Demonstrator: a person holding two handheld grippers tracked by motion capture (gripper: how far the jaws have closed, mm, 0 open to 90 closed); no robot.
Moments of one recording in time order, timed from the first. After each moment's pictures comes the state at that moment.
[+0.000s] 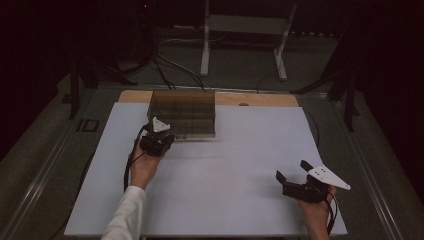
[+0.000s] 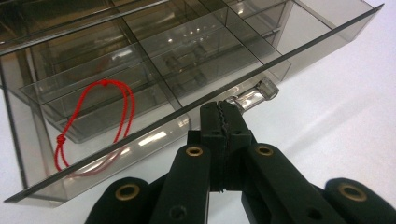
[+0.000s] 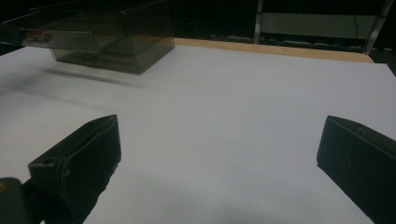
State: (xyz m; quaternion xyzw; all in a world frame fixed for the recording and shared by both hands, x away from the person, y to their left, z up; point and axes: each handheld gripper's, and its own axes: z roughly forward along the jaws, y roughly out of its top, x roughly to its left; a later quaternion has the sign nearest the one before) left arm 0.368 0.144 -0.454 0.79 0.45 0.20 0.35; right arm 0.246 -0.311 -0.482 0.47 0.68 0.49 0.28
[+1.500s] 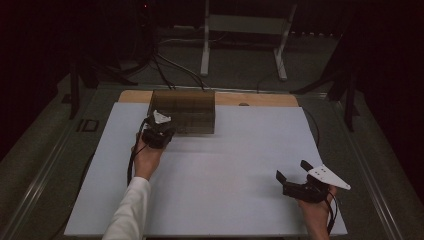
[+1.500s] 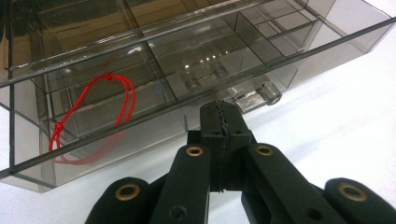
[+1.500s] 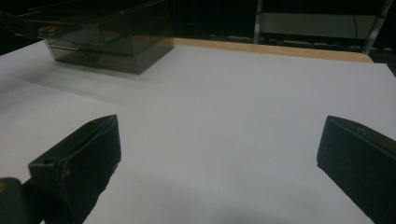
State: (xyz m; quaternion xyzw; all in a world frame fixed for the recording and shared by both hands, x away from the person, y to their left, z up) left arm 0.392 0.142 -0.453 0.78 0.47 0.21 0.35; right arm 0.246 -0.312 -0.482 0.47 0.68 0.49 0.28
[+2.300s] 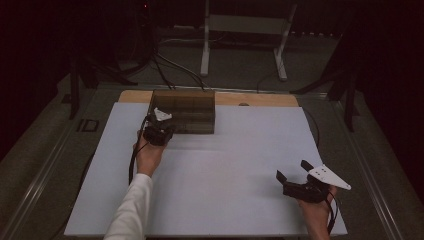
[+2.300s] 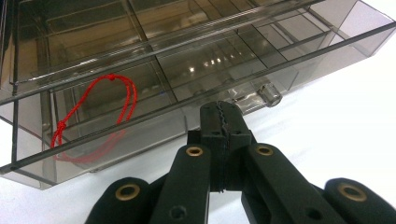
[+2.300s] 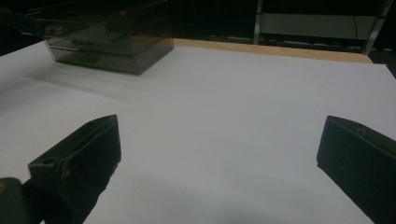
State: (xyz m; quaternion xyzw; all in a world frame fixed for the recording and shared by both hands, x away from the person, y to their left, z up) left arm 0.401 0.140 -0.454 0.77 0.48 0.22 0.35; right arm 0.246 -0.312 -0.482 0.47 0.68 0.49 0.28
